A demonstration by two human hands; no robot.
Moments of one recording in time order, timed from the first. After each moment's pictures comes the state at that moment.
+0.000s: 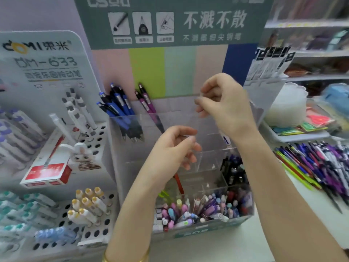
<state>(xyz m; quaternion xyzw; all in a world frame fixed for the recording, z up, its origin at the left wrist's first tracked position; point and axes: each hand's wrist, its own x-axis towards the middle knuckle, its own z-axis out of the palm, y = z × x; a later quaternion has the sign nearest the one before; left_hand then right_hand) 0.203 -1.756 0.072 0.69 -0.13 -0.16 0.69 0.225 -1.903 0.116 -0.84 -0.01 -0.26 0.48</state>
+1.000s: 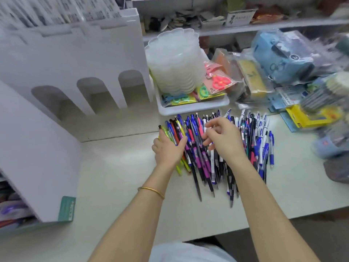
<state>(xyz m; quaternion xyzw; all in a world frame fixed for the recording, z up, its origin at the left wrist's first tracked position) 0.185 -2.268 -0.151 0.91 0.08 -0.19 0.36 0.126 -2.394 -0.073 -0.81 0.23 -0.06 0.54</state>
